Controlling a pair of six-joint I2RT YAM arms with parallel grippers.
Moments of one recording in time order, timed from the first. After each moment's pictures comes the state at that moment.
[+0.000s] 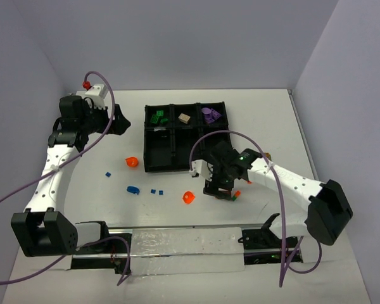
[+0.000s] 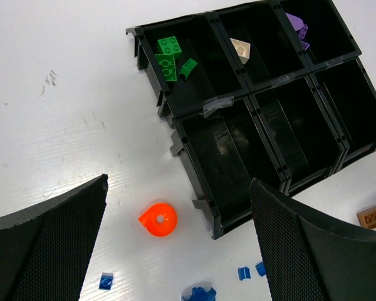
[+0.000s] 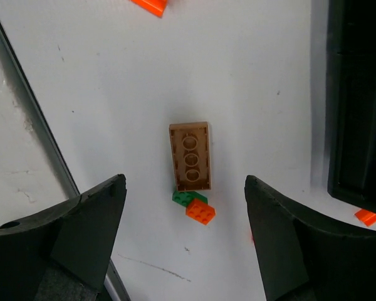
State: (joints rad) left arm -0.01 1.25 1.15 -0.41 0.44 -0.02; right arm 0.71 1.28 0.90 -0.84 -0.24 -0.64
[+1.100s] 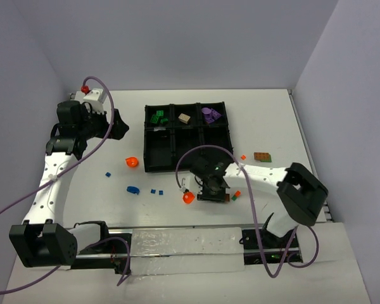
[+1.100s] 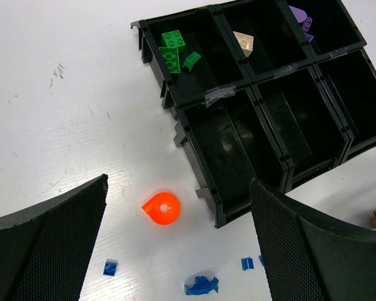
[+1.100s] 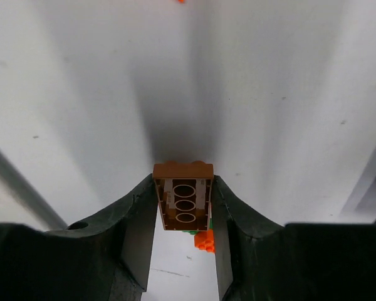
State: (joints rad) left arm -0.01 1.17 1.11 -0.44 0.42 0.00; right arm 0.91 1.57 0.88 -0.76 0.01 -0.56
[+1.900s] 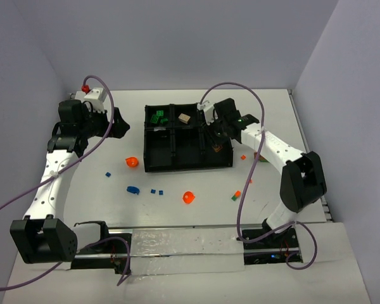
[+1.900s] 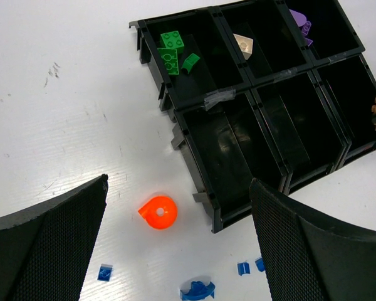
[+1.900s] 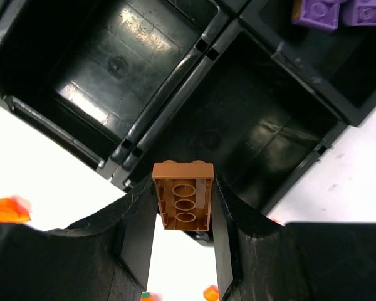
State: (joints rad) left arm -0.01 1.20 1.11 -0.41 0.42 -0.02; right arm 0.46 1.63 1.29 -0.57 -0.11 -0.22
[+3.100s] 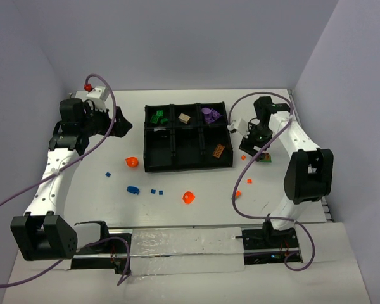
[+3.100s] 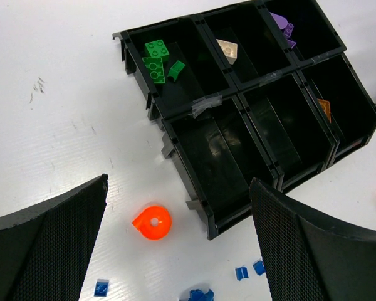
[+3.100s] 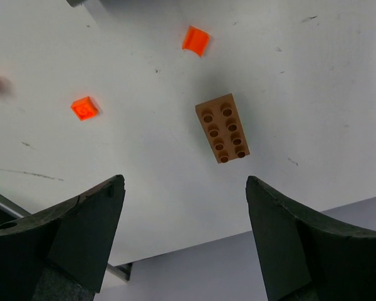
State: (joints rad) left arm -0.01 1.22 1.11 -0.37 0.48 -0.02; right arm 0.07 1.67 1.38 -1.13 -0.11 -1.05
